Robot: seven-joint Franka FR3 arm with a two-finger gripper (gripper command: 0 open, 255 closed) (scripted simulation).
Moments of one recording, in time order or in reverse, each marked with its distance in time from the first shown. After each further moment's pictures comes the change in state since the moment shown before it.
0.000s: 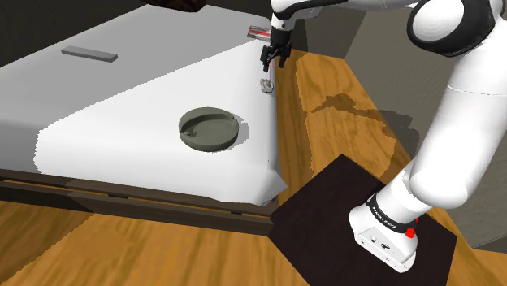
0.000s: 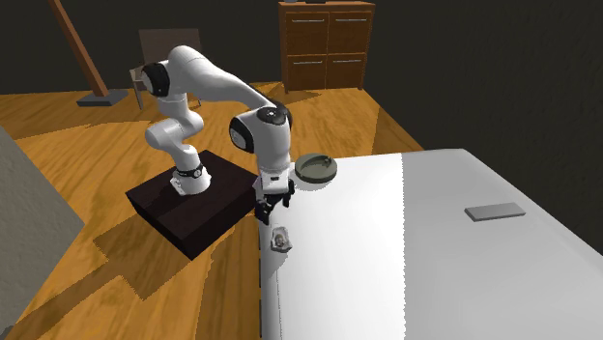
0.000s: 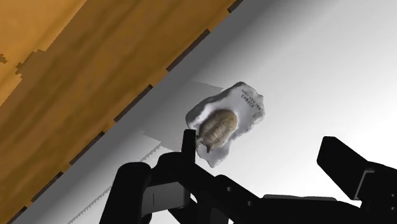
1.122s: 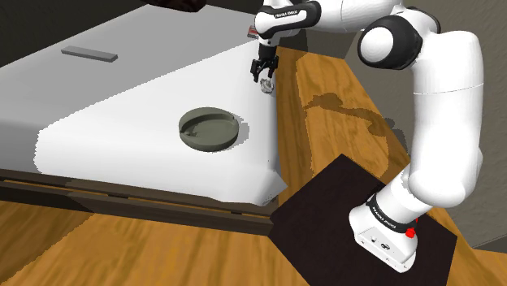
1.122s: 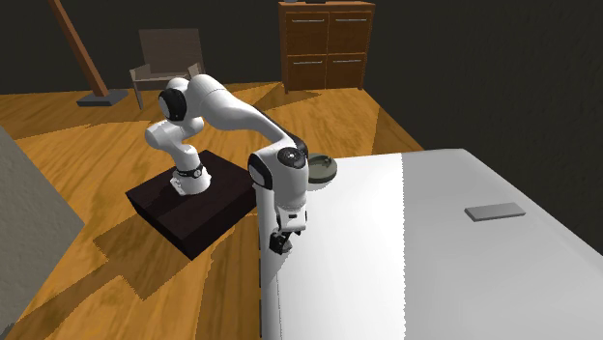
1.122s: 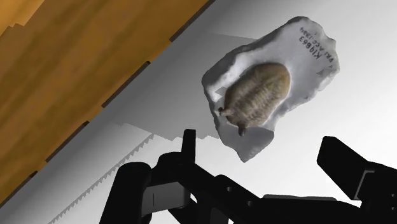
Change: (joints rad) arm -0.033 0.296 0.007 0.260 0.022 0.010 -0.034
